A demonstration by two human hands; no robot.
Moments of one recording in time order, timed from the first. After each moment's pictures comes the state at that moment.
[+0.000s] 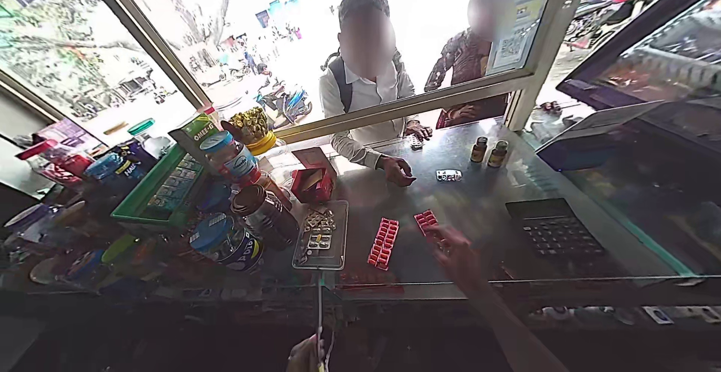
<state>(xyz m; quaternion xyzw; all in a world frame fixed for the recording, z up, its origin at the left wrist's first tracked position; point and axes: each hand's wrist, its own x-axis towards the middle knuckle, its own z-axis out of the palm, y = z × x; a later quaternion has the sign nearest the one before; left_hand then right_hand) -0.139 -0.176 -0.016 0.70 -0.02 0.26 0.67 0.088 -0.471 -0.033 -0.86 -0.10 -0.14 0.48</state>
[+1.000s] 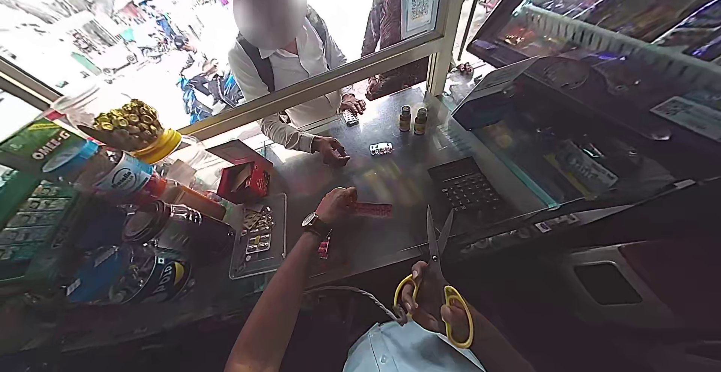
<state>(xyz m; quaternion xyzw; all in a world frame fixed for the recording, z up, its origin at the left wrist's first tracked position) 0.221 -0.322 -0.025 0.93 -0.29 -0.16 0.14 -0.022 -0.548 -0.093 -0.23 -0.29 0.19 0.91</state>
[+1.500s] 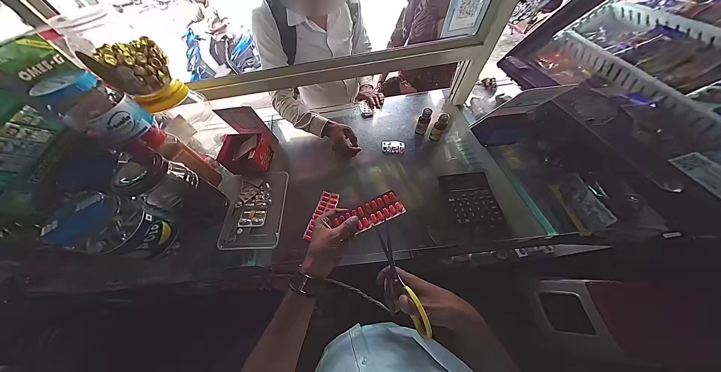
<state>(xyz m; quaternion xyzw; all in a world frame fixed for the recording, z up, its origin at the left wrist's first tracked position) 0.085 -0.320 -0.009 0.60 0.08 -0.06 0.79 0.012 -0.559 -0.069 -0.55 -0.21 0.40 0.71</state>
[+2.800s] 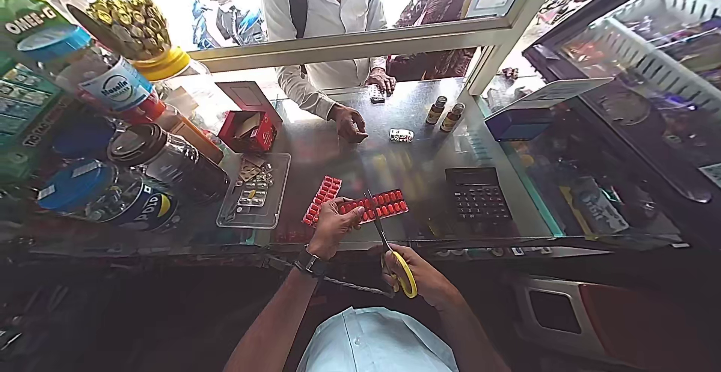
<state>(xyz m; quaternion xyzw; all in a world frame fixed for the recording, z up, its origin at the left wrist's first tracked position) 0.091 -0.328 -0.021 0.67 0.10 -0.10 0.73 0.028 -0.542 -0.060 -0.55 -0.08 0.36 0.75</state>
